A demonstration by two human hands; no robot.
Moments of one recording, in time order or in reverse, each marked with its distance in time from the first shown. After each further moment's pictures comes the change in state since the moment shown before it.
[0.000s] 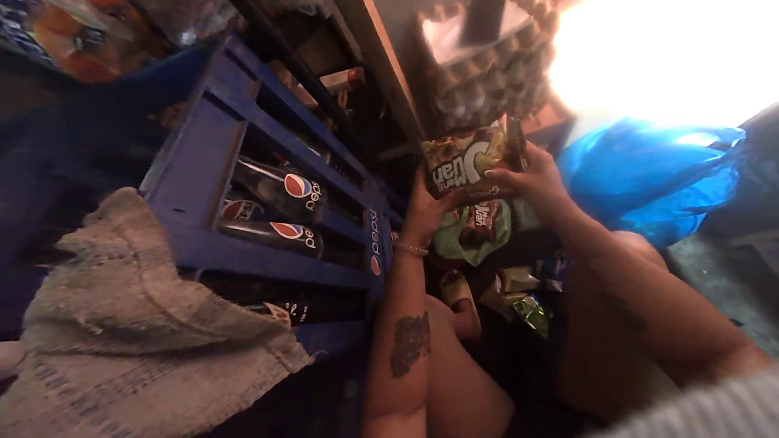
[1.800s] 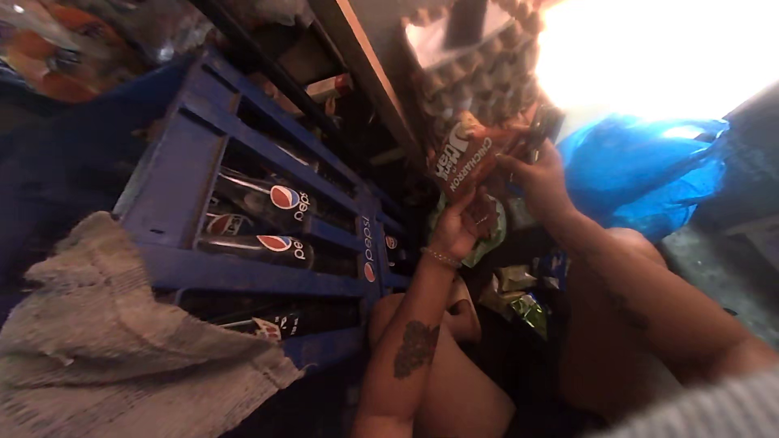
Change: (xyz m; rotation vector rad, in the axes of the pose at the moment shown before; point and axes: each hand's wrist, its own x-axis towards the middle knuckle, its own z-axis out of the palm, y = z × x) left_hand -0.012 -0.012 0.062 -0.699 -0.109 -0.441; right_hand -0.003 0.005 -0.004 0.351 0.256 -0.083
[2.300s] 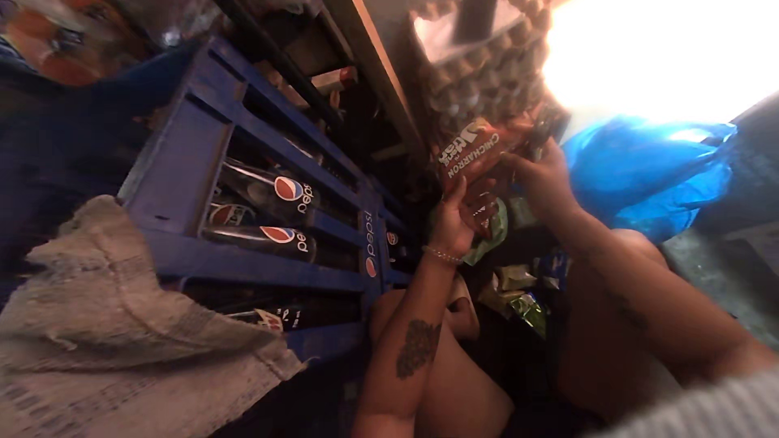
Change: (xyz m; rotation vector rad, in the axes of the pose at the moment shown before) left_hand -0.002 0.004 -0.002 0.047 0.023 0.146; right_hand 0.002 0.005 0.001 -0.002 -0.032 0.042
